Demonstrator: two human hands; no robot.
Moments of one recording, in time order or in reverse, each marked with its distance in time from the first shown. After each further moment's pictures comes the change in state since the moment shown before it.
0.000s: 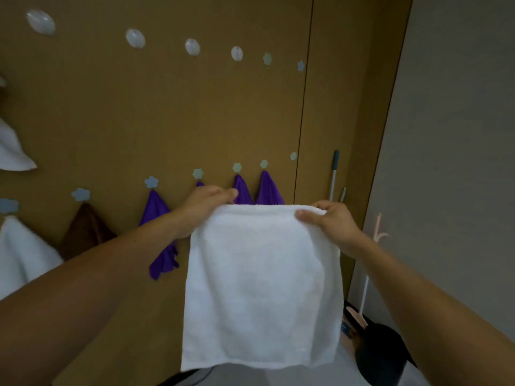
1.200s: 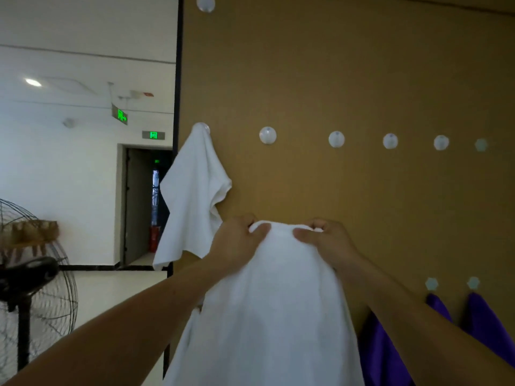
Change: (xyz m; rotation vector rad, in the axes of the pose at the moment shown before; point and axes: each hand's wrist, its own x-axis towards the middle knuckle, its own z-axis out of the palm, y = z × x) left_hand 0.025 -0.026 -0.396 0.718 0.661 0.215; right_hand 0.188 -0.281 0.406 0.461 -0.333 -0.334
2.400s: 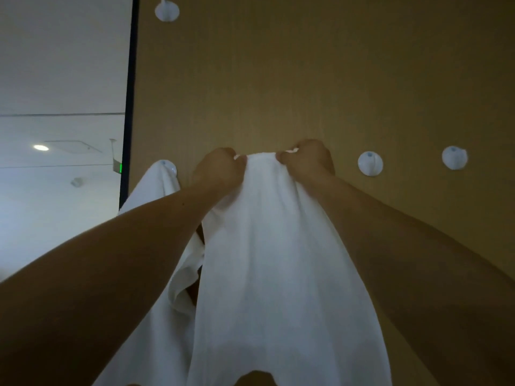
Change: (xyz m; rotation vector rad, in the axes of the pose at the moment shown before) left_hand 0.322 -0.027 -0.017 0.364 0.346 0.062; right_hand 0.322 -0.083 0.024 -0.378 0.397 -0.302
